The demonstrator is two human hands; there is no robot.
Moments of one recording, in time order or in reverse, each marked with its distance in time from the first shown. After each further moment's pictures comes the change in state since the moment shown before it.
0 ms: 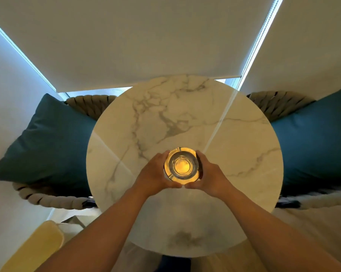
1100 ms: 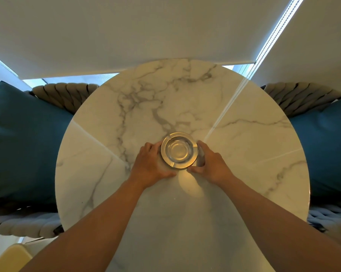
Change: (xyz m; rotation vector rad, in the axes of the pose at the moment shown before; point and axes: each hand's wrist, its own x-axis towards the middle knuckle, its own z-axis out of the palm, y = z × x) left_hand 0.126 -0.091 0.033 0.116 0.066 -0.200; right_hand 0.151 0.064 0.007 -0.067 0.046 0.145
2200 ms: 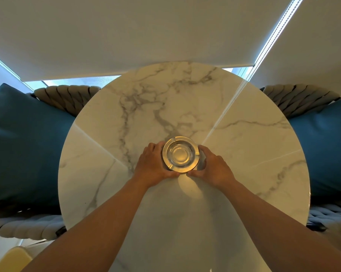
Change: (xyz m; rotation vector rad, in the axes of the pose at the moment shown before) left_hand 0.000 0.002 -0.004 0.031 -0.055 0.022; right_hand -0.012 -0.008 0.003 -0.073 0.022 0.029
